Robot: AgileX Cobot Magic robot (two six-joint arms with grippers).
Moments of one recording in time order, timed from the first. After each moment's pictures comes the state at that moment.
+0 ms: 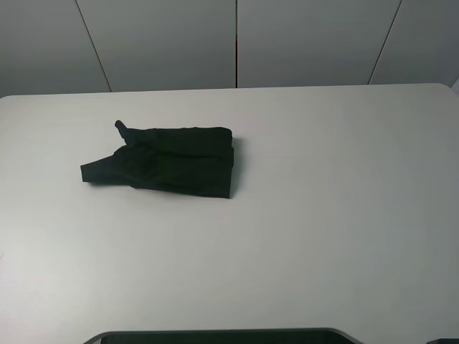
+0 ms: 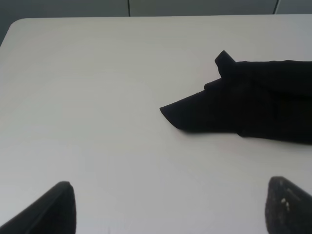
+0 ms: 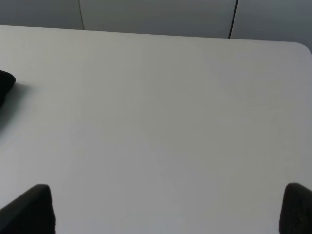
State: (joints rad) left arm -0.11 0.00 -0.51 -0.06 1.08 0.01; right arm 0.07 0.00 -0.51 -0.01 1.10 -0.03
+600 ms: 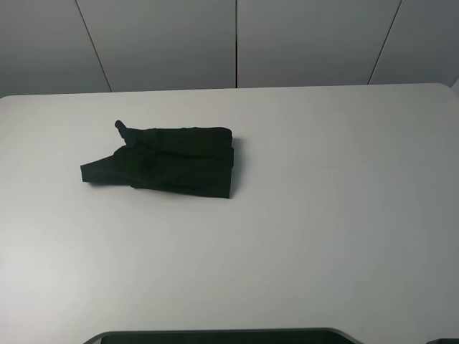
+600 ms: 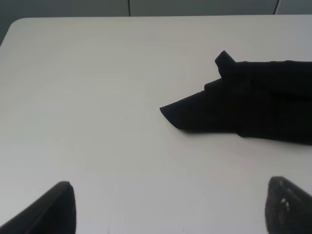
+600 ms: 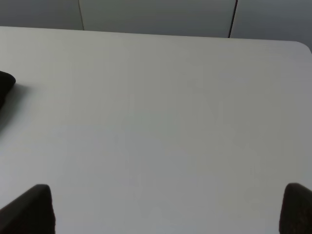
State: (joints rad) left arm -0.11 0.00 -0.51 -0.06 1.08 0.00; right arm 0.07 0.00 -0.51 -0.01 1.10 -0.03
